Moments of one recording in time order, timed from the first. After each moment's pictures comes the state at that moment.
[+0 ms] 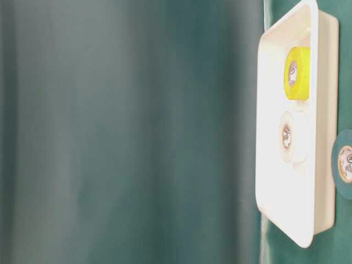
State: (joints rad) left arm 0.11 -0.94 1.23 0.00 0.05 0.07; right arm 0.02 -0.89 1.03 -0.17 0.33 0.27
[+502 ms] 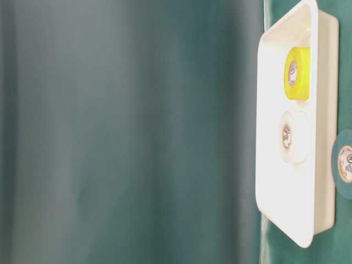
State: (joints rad) left arm 0.11 -0.94 1.23 0.00 0.05 0.07; right arm -0.01 -0.87 1.23 -0.17 0.07 0.31
